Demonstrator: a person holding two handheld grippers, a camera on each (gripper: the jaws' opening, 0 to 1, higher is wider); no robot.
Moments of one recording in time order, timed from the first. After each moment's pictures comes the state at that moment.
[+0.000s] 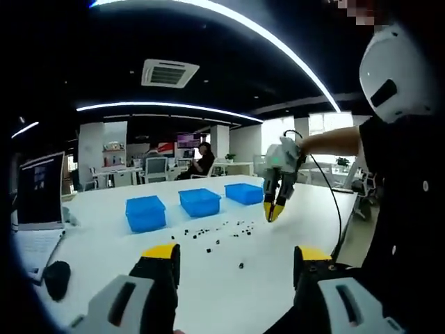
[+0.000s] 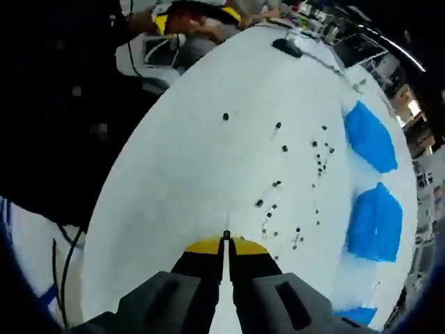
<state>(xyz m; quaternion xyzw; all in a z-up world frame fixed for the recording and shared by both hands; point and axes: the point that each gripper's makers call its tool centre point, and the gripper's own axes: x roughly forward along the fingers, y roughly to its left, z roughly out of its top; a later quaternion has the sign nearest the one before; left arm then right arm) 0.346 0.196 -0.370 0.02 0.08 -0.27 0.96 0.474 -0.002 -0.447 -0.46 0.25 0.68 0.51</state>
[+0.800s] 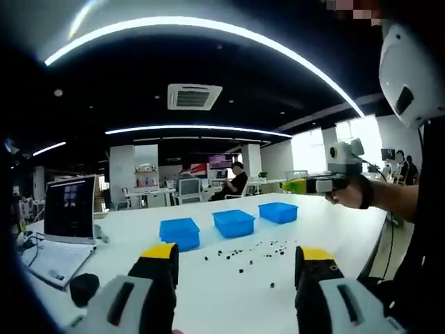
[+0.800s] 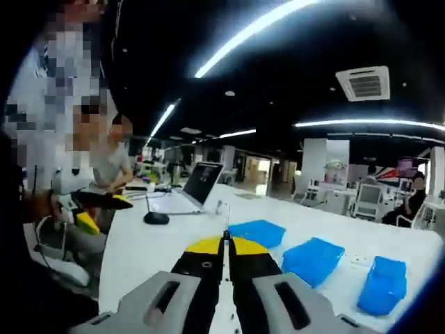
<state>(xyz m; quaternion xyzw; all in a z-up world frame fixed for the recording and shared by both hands) 0.354 0.214 -0.348 0.04 0.02 -0.17 0.98 0.484 0.079 -0.299 -0.06 -0.04 0.49 0.87</state>
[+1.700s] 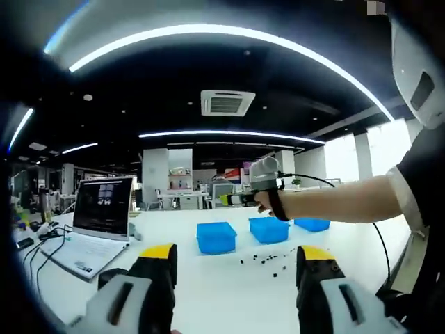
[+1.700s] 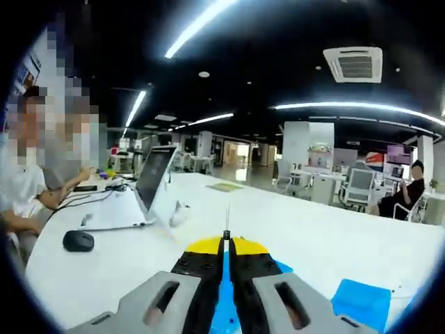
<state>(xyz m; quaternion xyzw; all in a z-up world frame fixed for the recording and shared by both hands) 0.353 0.263 -0.336 0.01 0.00 -0.06 1.00 0.686 0.255 -0.325 -0.07 0.03 0.43 0.90</state>
